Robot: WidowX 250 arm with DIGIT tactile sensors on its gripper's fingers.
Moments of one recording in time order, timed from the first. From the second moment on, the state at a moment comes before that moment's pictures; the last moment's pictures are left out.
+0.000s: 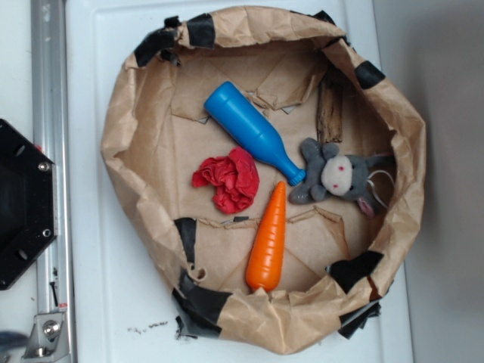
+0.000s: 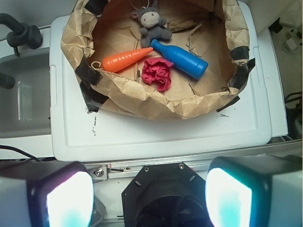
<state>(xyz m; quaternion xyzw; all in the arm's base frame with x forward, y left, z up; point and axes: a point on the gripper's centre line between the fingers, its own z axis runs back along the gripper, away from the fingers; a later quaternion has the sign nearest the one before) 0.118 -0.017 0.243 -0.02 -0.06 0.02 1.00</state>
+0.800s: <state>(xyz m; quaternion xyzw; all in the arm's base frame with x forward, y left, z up) 0.206 0.029 0.177 -0.06 -0.10 -0.21 0.97</state>
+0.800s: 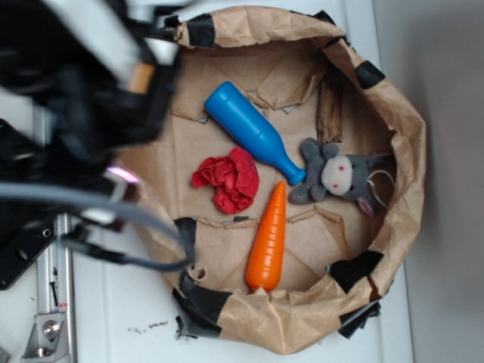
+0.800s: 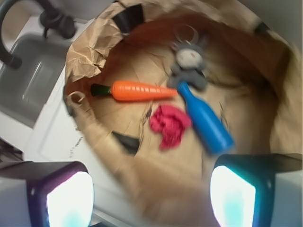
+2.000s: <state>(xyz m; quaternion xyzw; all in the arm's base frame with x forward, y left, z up) 0.272 0.083 0.022 -0.01 -0.11 -0.36 0.93</state>
